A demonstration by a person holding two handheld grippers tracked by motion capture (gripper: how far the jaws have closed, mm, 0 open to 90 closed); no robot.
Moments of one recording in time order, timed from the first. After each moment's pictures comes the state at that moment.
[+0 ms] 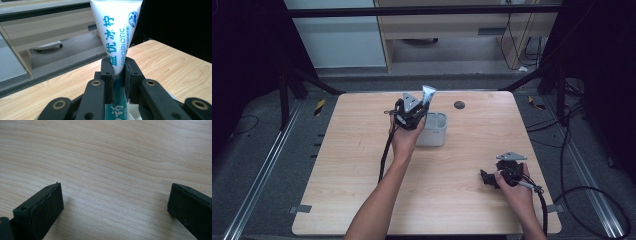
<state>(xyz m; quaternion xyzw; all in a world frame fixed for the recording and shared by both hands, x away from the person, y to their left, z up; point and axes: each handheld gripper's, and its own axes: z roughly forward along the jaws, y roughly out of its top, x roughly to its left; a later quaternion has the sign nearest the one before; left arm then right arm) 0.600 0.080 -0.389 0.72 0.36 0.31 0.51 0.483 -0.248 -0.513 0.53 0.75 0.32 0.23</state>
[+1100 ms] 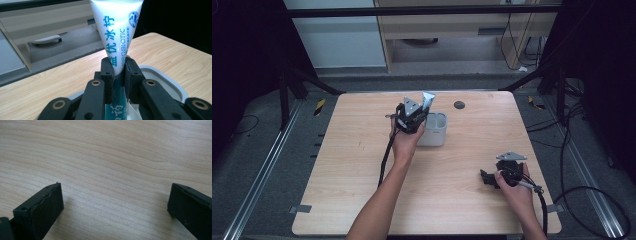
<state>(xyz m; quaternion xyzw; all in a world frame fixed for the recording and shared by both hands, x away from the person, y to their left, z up) 0.600 0.080 -0.407 0.73 0.37 0.30 0.50 0.483 -0.248 -0.512 0.53 0.75 0.32 0.23</state>
